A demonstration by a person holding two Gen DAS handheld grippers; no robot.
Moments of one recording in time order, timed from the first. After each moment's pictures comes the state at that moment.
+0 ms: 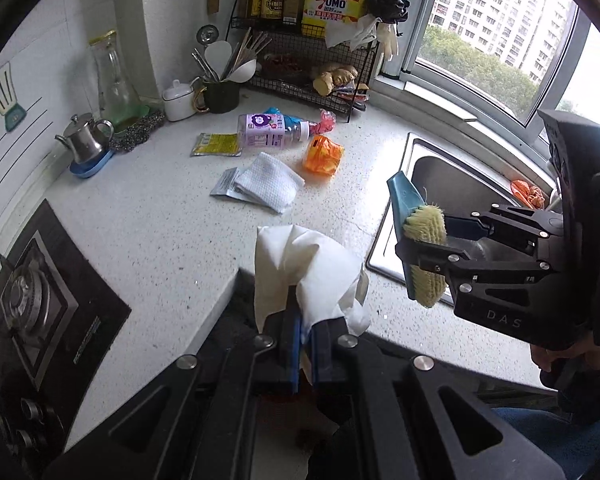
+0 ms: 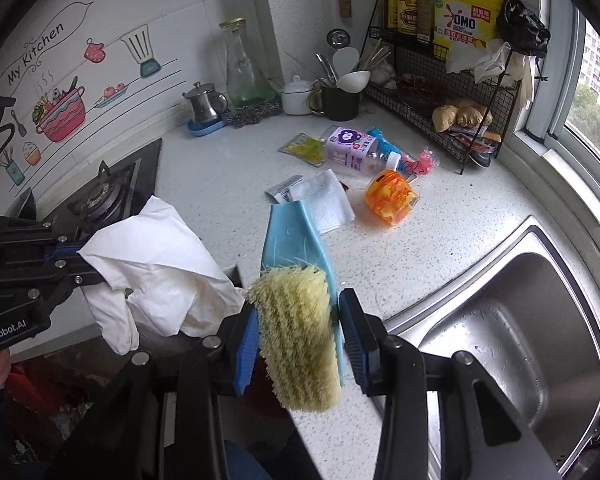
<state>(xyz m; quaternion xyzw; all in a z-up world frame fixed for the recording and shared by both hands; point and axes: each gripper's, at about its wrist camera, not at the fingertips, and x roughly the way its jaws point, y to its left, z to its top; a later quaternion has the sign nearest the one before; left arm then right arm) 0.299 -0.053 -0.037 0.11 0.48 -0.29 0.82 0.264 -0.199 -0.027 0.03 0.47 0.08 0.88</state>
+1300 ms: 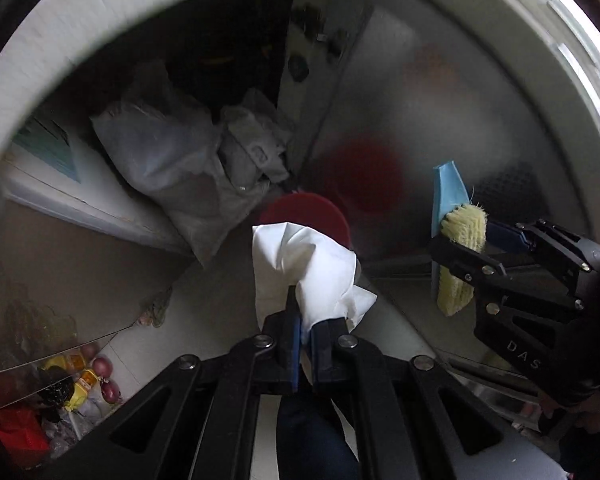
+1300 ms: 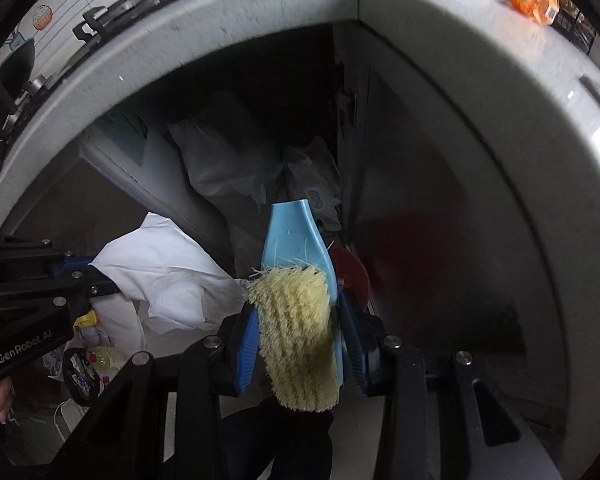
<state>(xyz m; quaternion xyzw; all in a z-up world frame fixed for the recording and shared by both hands) 0.230 0.047 -0.357 0.02 0.65 -0.14 0.75 0.221 -0.086 -0.300 -0.01 0.60 0.12 0.79</state>
